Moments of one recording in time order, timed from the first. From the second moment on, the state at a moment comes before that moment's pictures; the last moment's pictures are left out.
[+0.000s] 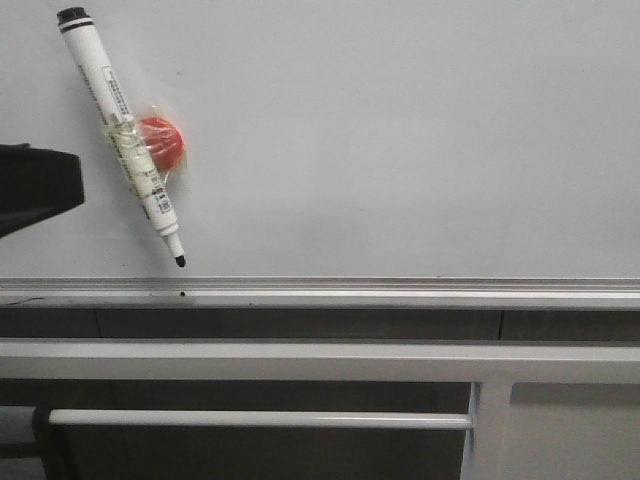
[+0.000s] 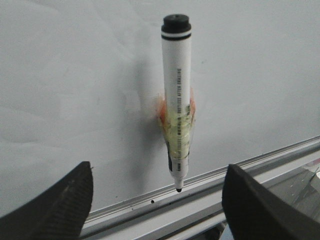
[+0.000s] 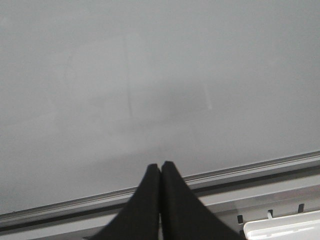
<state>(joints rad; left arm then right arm) -0.87 1.06 -0.10 -0.33 -0.76 -0.03 -0.08 0.02 -0.30 0.06 0.57 0.17</state>
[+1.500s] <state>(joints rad) -1.01 1.54 -0.18 -0.44 -1.14 -0.44 -0.08 0.02 -0.30 0.06 0.57 0.16</state>
